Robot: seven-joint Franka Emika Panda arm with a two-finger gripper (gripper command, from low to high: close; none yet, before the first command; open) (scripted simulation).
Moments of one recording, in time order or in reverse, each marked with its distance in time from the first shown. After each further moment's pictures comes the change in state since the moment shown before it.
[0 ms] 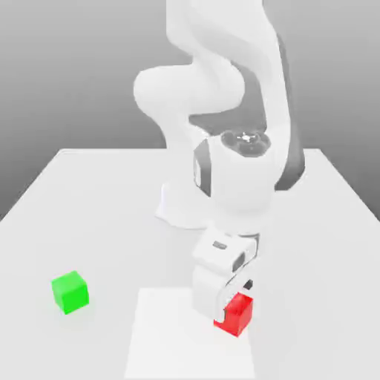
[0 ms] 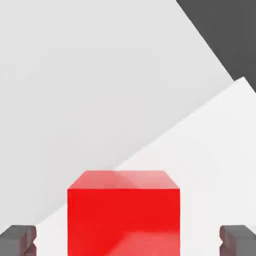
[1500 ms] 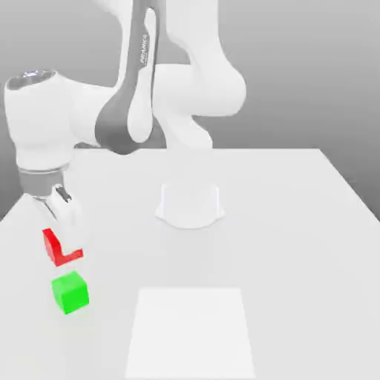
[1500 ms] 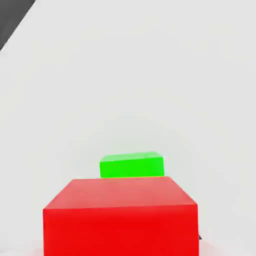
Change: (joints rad) arm -0.538 -0.281 -0.278 -0.025 -0.040 -0.251 1.157
